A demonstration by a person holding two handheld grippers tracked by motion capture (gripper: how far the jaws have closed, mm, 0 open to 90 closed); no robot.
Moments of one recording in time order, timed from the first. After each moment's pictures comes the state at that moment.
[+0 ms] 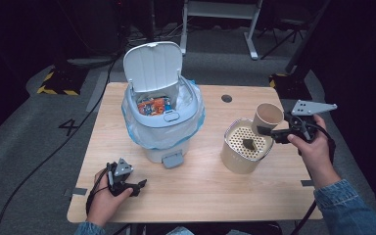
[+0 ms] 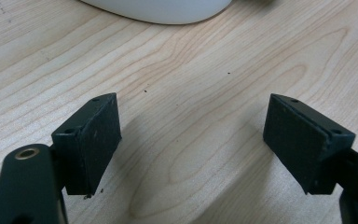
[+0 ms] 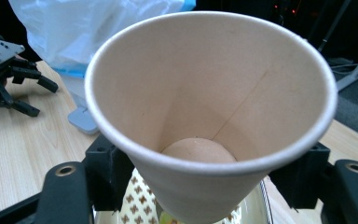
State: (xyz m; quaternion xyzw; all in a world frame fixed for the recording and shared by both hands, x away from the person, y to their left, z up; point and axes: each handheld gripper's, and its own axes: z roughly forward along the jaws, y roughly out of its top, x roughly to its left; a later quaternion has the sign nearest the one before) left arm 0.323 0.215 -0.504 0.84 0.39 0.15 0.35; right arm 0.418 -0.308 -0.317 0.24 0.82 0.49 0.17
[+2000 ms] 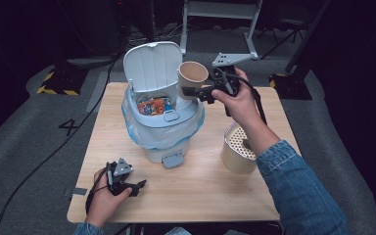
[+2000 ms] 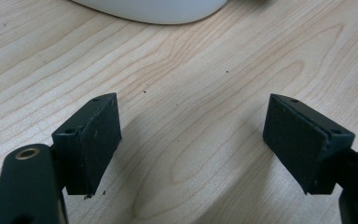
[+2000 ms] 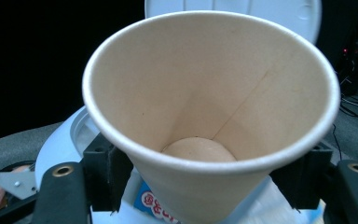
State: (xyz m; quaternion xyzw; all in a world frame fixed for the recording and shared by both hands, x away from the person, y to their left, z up) left arm 0.325 0.217 -0.505 0.84 0.39 0.14 0.35; right arm 0.490 -0.104 -0.252 0.18 0.81 0.56 0.10
